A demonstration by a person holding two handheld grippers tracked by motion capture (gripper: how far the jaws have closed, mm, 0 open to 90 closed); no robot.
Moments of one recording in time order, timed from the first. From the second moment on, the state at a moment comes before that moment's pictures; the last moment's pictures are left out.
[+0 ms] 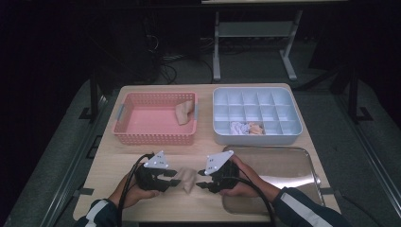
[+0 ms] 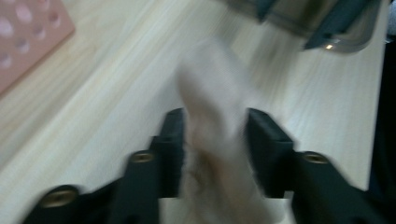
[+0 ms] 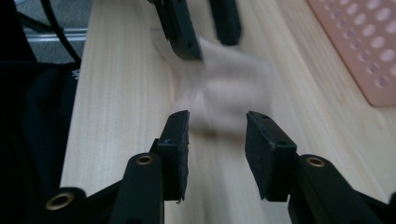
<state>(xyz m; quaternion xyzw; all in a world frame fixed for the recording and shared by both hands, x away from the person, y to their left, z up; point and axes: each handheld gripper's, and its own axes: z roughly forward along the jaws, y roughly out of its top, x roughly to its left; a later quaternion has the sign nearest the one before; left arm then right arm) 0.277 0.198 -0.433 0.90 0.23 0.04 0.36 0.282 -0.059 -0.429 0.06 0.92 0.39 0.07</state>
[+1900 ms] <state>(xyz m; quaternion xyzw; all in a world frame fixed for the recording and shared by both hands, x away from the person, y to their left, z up) 0.249 0.234 -0.460 0.90 0.25 0.11 0.34 0.296 -0.057 -0.435 0.11 0.91 0.41 0.01</state>
